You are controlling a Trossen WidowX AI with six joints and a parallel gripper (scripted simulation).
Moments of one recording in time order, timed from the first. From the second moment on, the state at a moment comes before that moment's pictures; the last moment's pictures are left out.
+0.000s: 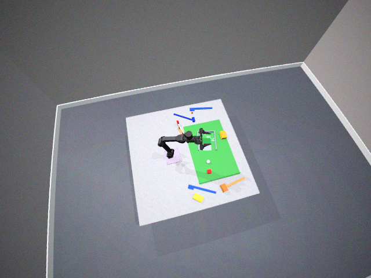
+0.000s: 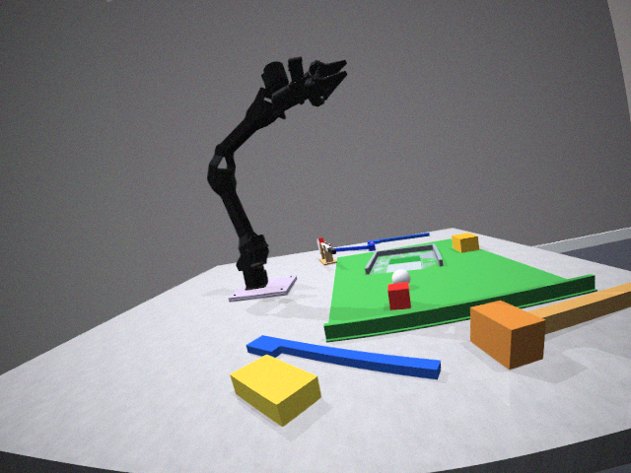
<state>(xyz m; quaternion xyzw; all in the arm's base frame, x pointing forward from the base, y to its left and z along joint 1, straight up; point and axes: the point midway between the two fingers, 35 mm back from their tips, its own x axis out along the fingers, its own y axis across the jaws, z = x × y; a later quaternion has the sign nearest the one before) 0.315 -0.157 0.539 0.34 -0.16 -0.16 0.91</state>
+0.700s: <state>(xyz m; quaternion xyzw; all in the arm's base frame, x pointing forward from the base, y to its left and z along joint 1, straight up) 0.372 0.021 0.249 -0.22 0.37 0.19 0.88</state>
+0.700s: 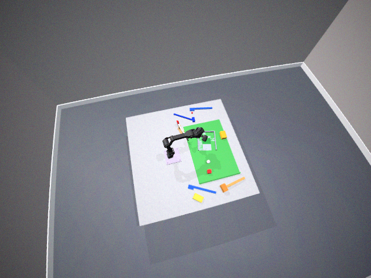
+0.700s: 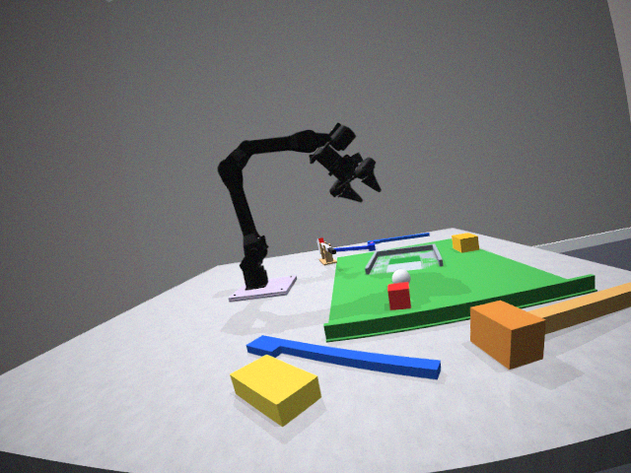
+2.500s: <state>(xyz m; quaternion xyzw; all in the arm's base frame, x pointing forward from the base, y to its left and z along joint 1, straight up) 0.257 0.120 0.060 -0.46 0.39 0.59 0.53</state>
